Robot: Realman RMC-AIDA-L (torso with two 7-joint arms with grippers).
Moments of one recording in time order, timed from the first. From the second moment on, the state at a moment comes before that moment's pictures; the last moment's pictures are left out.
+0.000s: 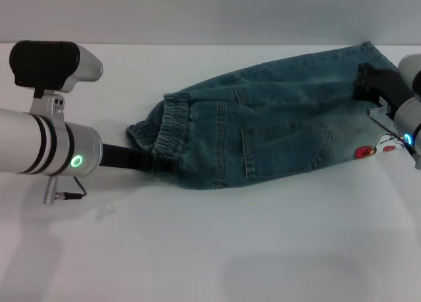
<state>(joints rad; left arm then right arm) -0.35 -2.06 -1.52 -1.33 2.42 -1.02 0.24 0.37 2.07 1.33 0.80 -2.48 -0.22 -0.24</state>
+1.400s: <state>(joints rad) -0.35 -2.06 -1.51 -1.29 2.35 -0.95 0.27 0.36 2.07 1.33 0.81 -2.48 -0.21 -0.24</state>
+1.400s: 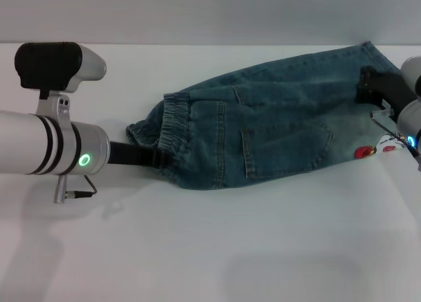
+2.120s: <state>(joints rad) -0.32 -2.06 -1.52 -1.51 2.34 -0.98 0.27 0.37 2.07 1.33 0.82 -2.48 -0.20 -0.25</state>
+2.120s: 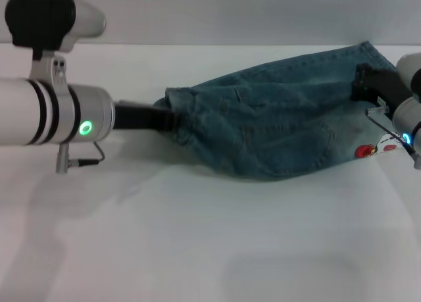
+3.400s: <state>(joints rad) -0.35 -2.06 -1.58 -1.81 2.34 -0.99 0.28 0.64 2.08 0.95 0.79 -2.43 -0.08 0.02</state>
